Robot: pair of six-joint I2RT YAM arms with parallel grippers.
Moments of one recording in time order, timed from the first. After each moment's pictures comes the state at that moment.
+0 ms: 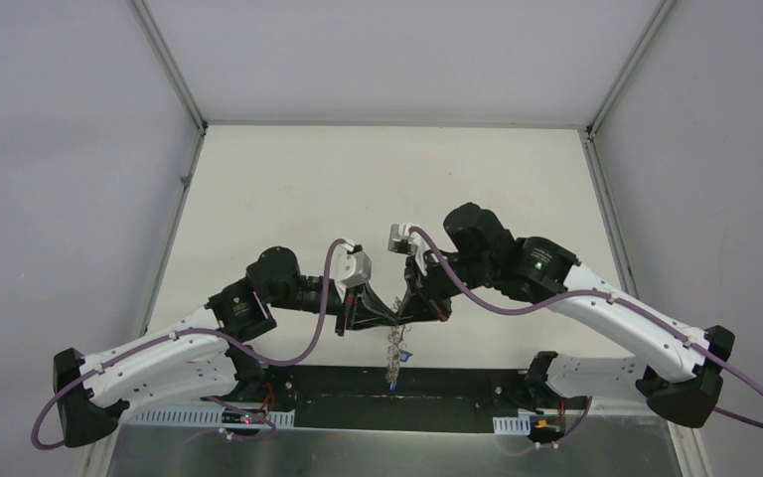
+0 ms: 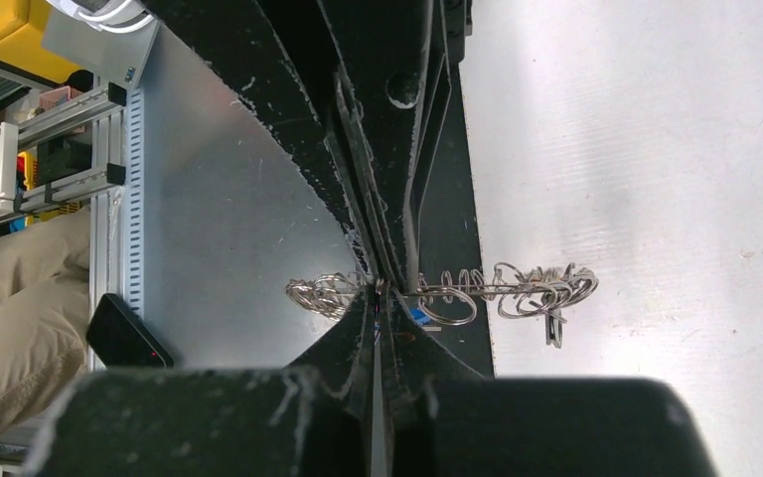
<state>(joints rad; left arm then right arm) -1.01 0.77 0.65 0.09 0.61 -0.24 1.02 1.12 1.20 -0.76 -0.64 0.05</state>
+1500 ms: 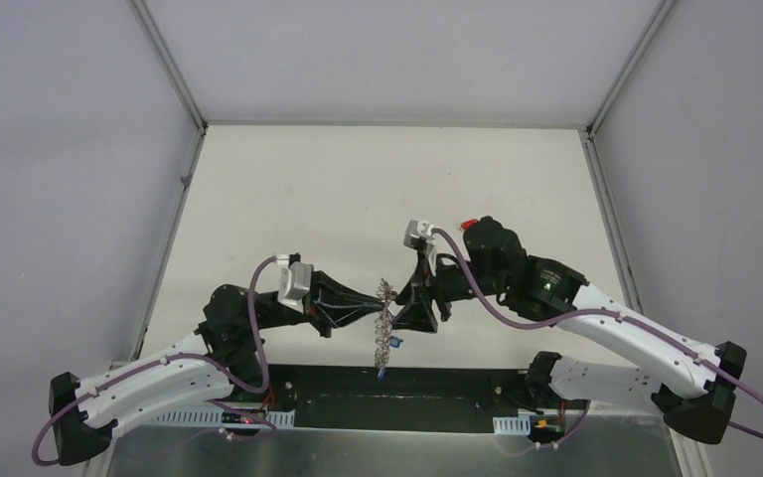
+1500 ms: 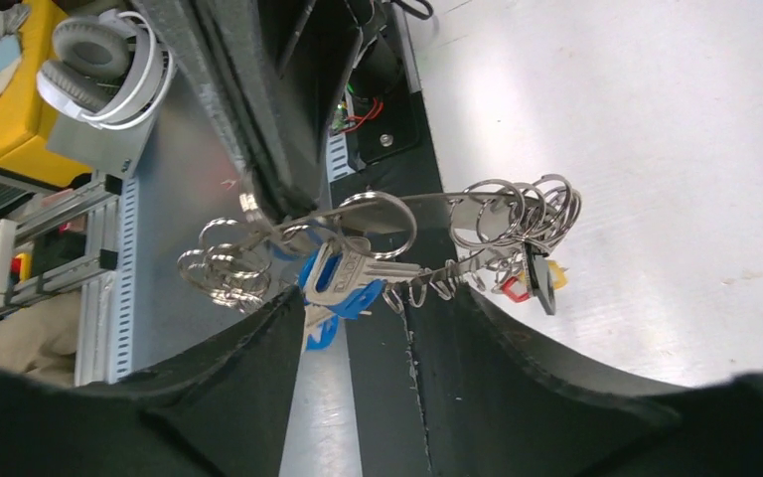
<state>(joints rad) -1.01 0.53 0.38 0.61 0.45 -0.29 1.02 1.00 1.00 -0.47 -0.57 0.22</state>
